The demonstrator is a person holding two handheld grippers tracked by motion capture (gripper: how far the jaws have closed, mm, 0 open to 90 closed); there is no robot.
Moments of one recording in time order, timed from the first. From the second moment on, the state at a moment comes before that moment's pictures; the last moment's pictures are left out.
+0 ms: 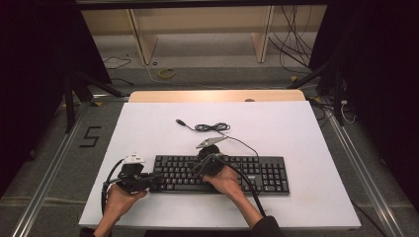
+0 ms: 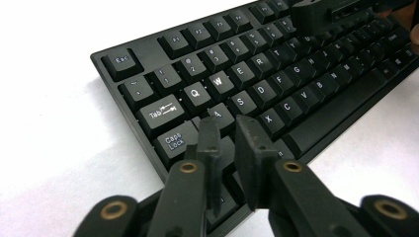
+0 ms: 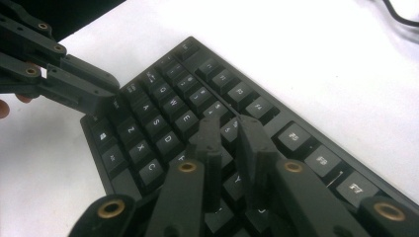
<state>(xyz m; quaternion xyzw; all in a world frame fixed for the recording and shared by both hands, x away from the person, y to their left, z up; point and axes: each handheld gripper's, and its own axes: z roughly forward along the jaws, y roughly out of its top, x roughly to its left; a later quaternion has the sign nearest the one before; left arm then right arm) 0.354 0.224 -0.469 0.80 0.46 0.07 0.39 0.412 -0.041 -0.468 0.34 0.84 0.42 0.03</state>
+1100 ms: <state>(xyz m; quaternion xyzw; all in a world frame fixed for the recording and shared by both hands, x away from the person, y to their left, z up) 0.365 0.212 -0.462 0.78 0.45 0.08 0.42 0.392 -0.067 -0.454 0.34 0.83 0.45 0.03</state>
